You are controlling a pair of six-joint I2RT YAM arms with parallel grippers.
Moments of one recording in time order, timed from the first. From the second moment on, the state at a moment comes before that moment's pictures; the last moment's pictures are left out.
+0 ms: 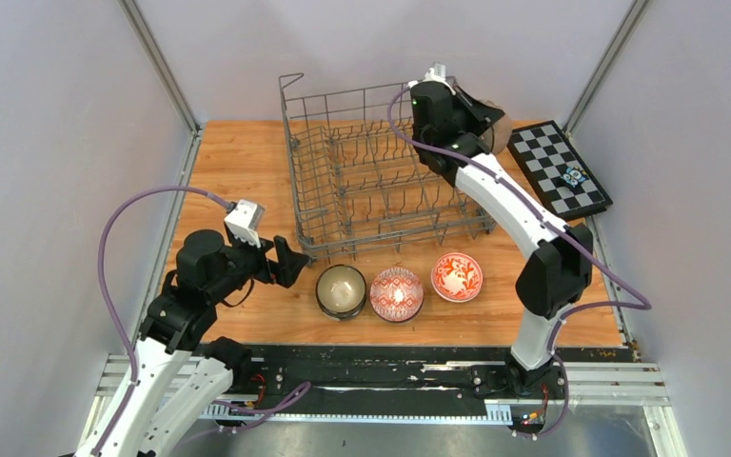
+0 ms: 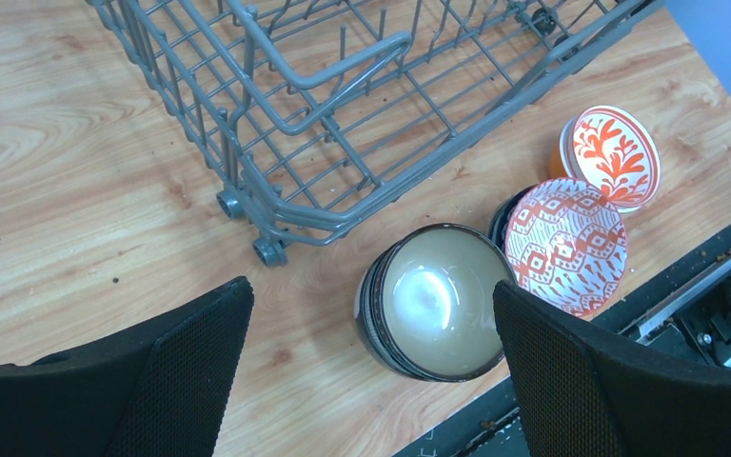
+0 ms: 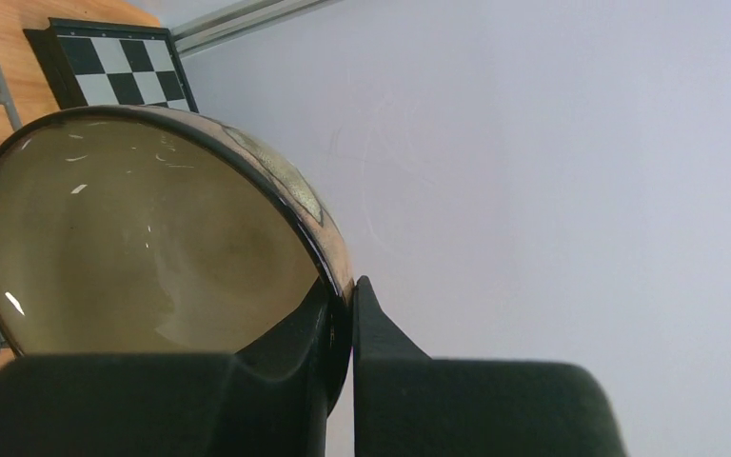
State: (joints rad) left arm -0.39 0.53 0.75 -0.57 0.20 -0.21; right arm 0.56 1.77 1.77 -0.31 1.26 -0.84
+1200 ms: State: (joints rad) left arm -0.46 0.49 0.75 -0.58 0.16 -0.21; right arm 0.57 2.03 1.68 -0.14 1.32 -1.02
